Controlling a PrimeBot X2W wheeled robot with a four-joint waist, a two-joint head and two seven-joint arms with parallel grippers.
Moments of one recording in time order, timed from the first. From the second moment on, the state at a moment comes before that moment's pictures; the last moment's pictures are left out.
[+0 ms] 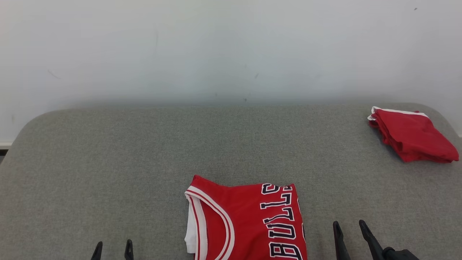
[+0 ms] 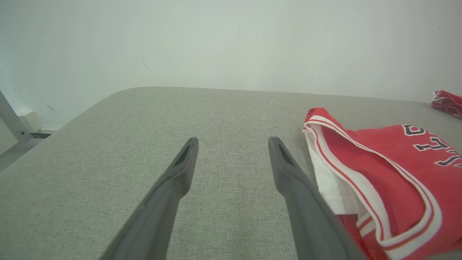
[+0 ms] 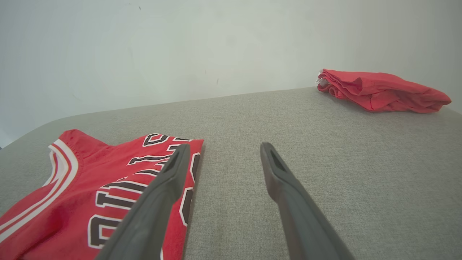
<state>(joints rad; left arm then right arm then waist) 0.14 0.05 0.05 0.18 -0.11 -0.12 -0.26 0.09 -0.05 0.02 0.26 0.17 0.13 -0.26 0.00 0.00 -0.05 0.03</state>
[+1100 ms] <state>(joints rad) 0.12 0.05 0.01 0.18 -0.12 -0.12 -0.26 -0.26 -0.05 0.14 0.76 0.12 0.13 -0.26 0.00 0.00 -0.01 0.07</state>
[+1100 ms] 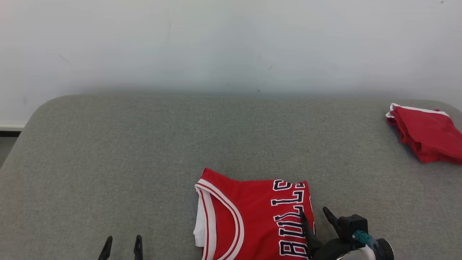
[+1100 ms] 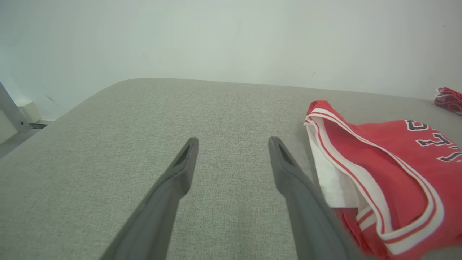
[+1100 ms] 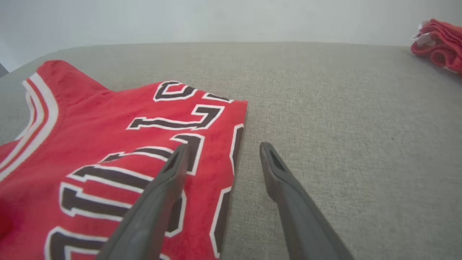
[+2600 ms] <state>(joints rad) -0.04 0.05 -0.04 0.14 -0.13 -0.12 -0.26 -0.94 -0.50 0.49 1.07 0.34 0.13 -0.22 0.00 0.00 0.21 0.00</state>
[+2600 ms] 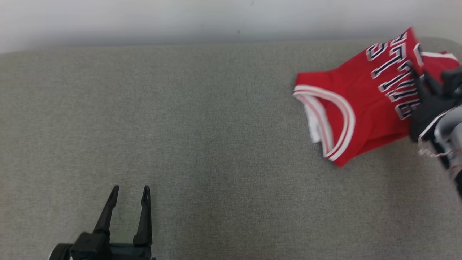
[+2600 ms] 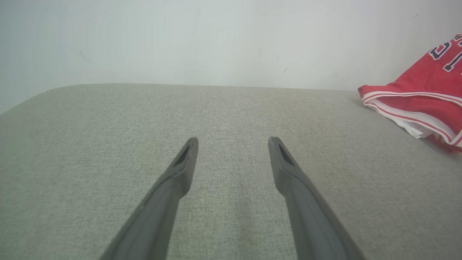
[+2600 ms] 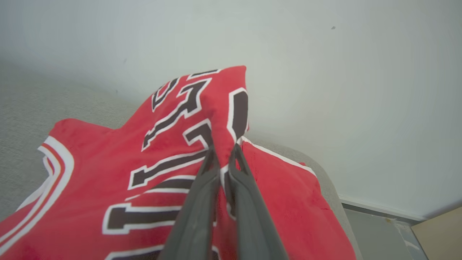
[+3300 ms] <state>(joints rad) -0.14 0.05 -0.07 0.02 -0.10 -0.13 -0.26 -1.22 -0.79 0.61 1.08 0.33 0.13 -0.07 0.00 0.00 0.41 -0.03</state>
